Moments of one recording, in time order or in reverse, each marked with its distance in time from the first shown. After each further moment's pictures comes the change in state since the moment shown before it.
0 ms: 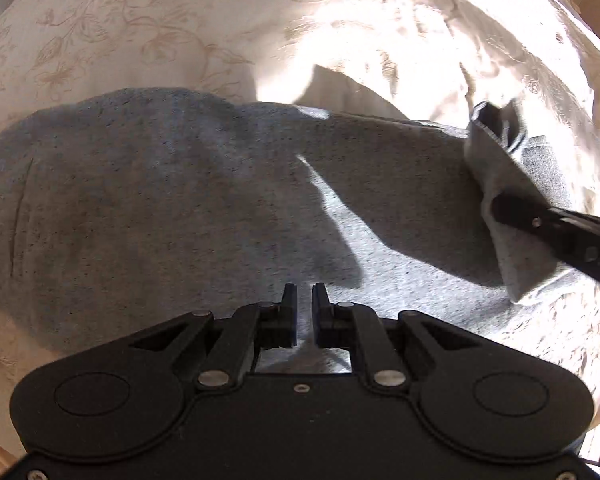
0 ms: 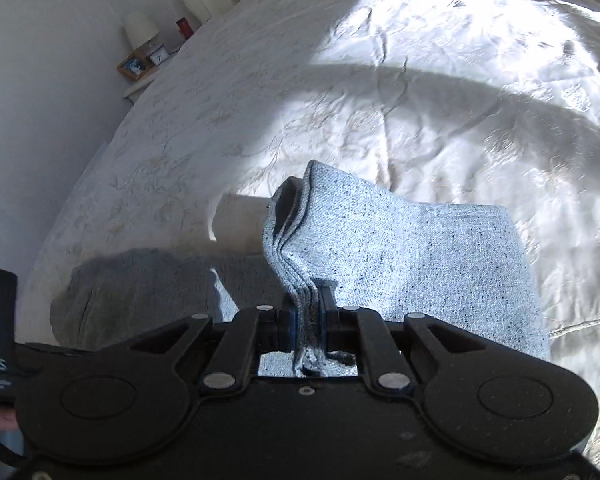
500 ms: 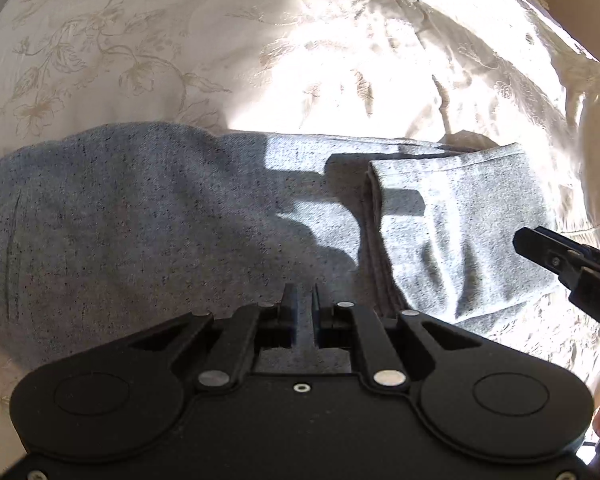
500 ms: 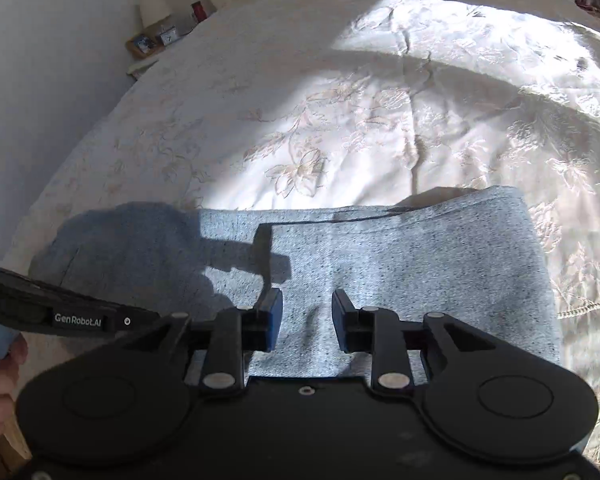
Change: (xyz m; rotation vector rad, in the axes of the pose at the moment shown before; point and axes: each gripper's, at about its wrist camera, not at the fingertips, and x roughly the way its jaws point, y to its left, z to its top) left arm -0.012 -0.009 0.008 0.076 -0.051 -0.076; right arm -0.019 -0.001 -0.037 0.018 -0.110 -0.076
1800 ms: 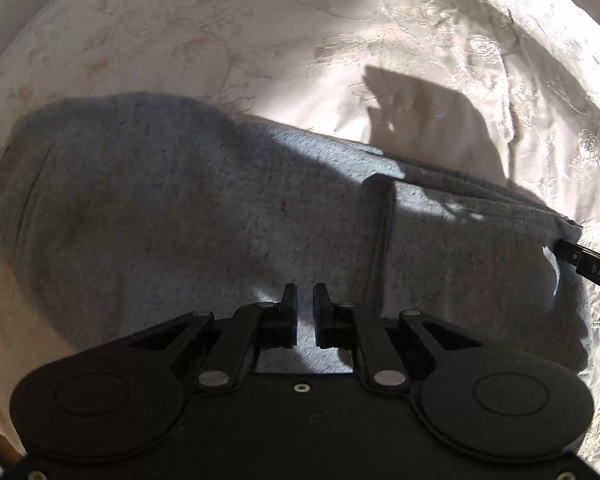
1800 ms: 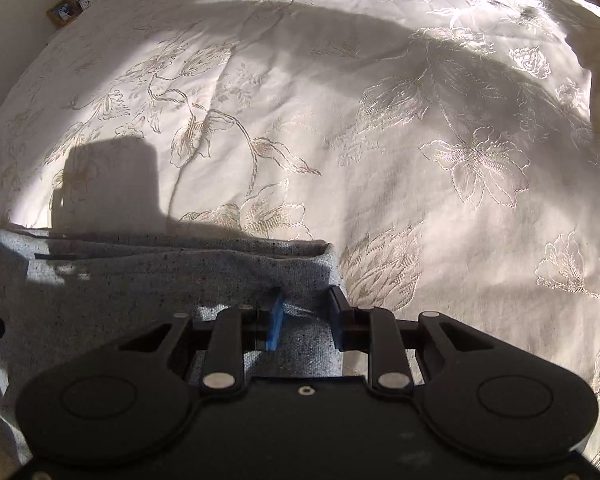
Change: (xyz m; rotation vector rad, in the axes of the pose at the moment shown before) left arm 0.030 -0.035 -0.002 -0.290 0.006 0.262; right arm 0.121 -0.131 0.059 -0.071 0.186 -0.137
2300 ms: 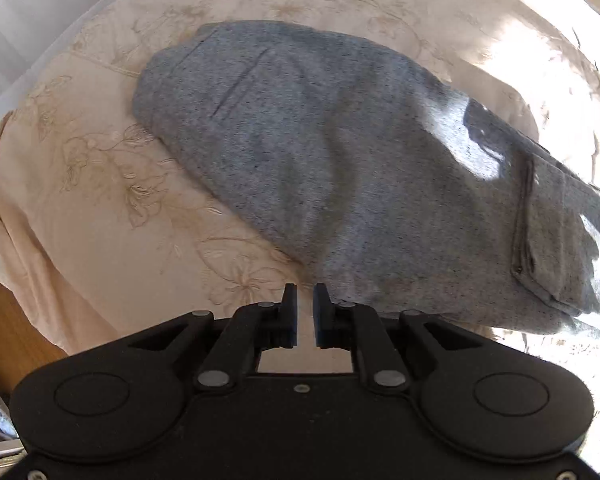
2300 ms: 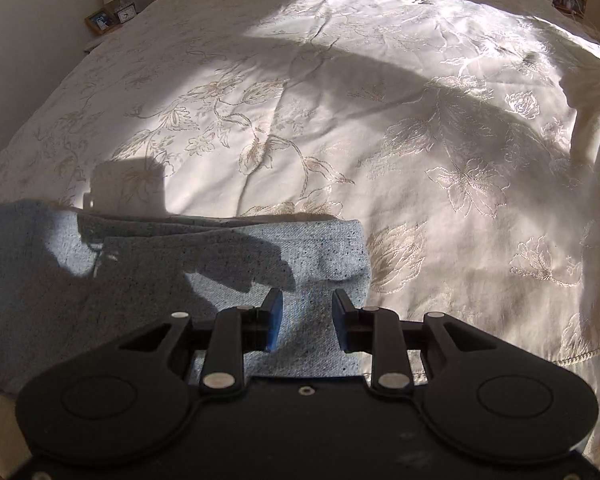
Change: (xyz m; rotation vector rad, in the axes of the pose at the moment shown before) left arm -0.052 0.113 -0.076 -0.203 -0.025 0.119; right arm -0.087 0.027 -0.035 -0.058 -0.083 0.068
